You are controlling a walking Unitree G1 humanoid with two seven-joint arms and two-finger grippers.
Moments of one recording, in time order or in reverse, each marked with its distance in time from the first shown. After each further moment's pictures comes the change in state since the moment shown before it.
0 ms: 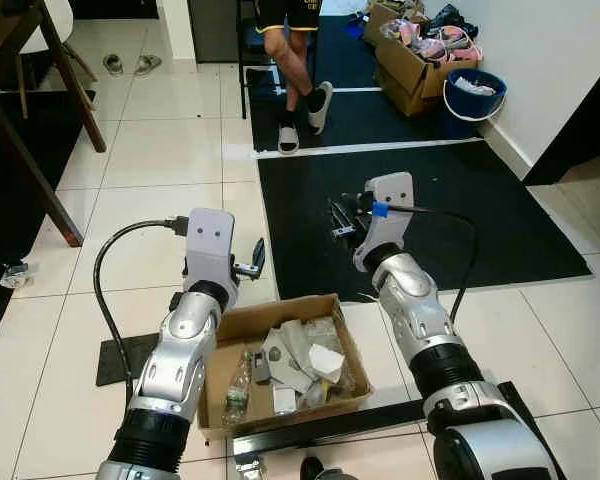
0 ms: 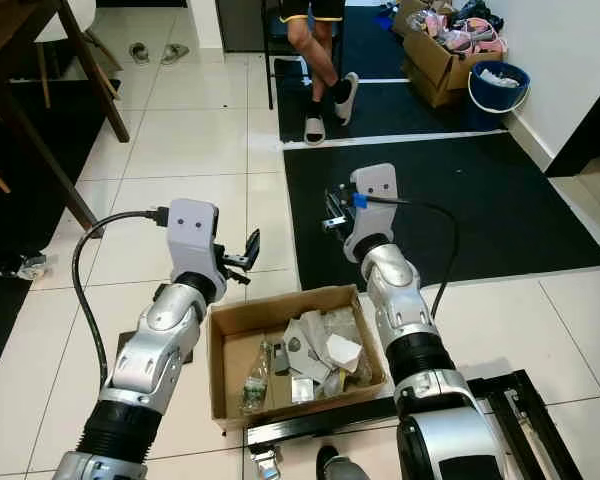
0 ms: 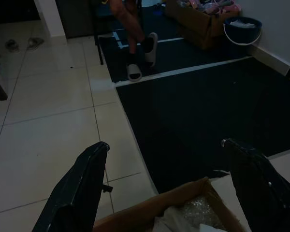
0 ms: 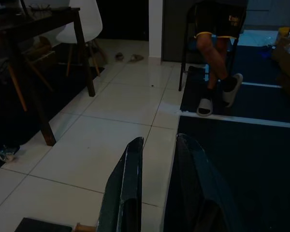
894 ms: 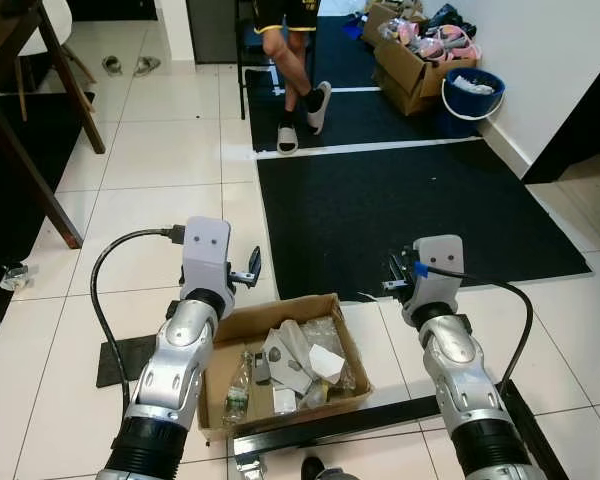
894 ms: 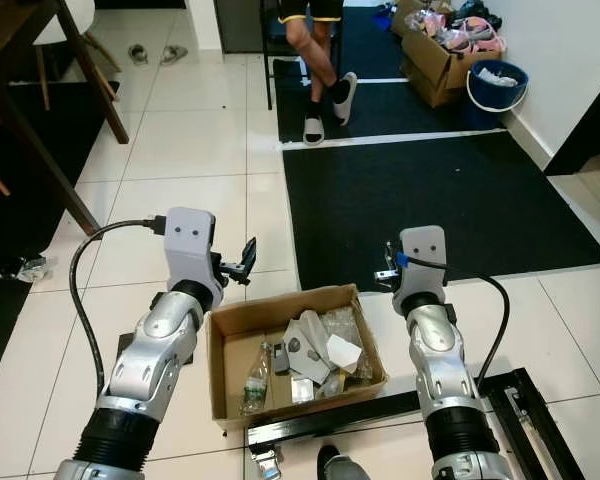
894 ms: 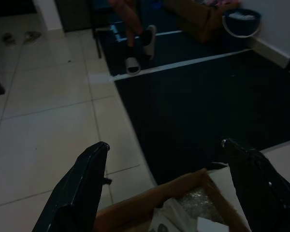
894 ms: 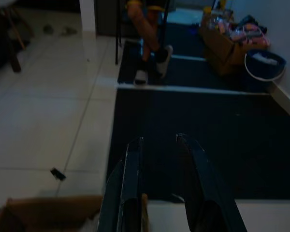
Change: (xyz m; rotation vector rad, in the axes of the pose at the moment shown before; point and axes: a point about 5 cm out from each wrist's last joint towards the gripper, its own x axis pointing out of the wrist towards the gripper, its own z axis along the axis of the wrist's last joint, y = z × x) left arm -0.005 0.001 -0.009 -0.007 0.030 -0.001; right arm -0.072 -0.038 -0.035 -0.109 0.092 -0.283
